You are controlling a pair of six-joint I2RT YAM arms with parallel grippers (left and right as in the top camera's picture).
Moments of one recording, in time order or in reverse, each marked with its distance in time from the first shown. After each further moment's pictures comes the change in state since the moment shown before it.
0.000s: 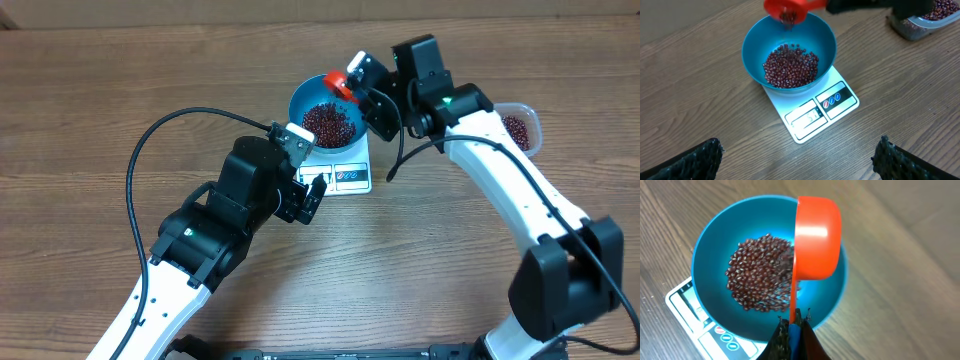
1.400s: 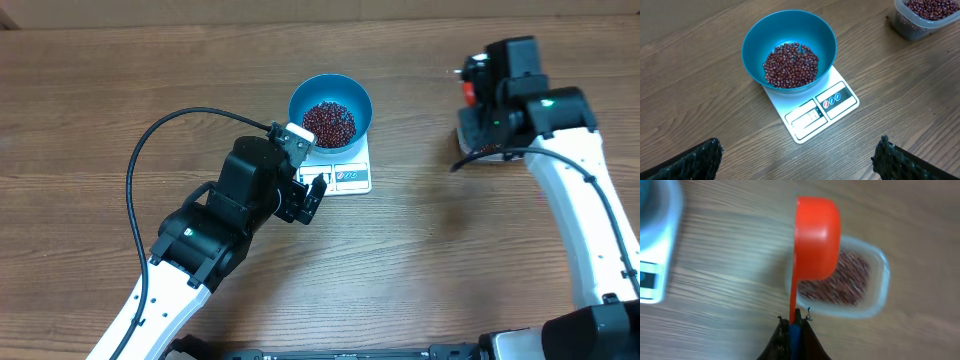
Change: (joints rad) left arm 0.000 0.000 0.000 0.000 0.000 0.000; right arm -0.263 -0.200 0.004 -0.440 0.393 0.357
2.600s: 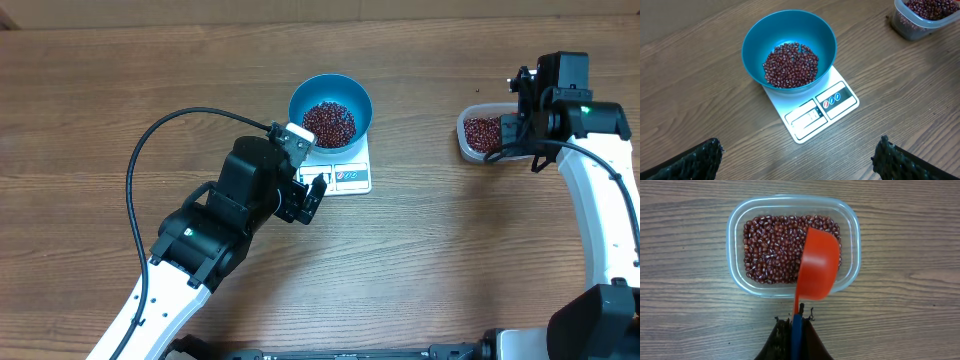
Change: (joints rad) left arm 0.000 0.000 0.000 0.000 0.000 0.000; right arm -0.191 0.000 -0.124 0.090 -0.056 0.043
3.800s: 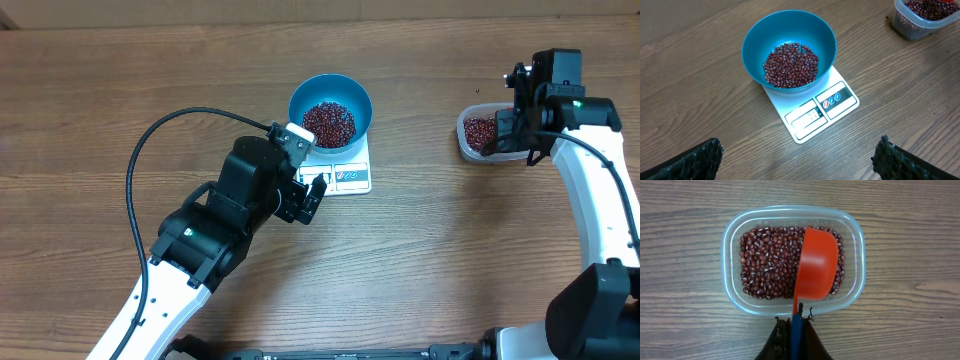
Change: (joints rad) left arm 0.000 0.000 0.000 0.000 0.000 0.000; right arm 0.000 0.056 0.000 0.065 0.000 0.000
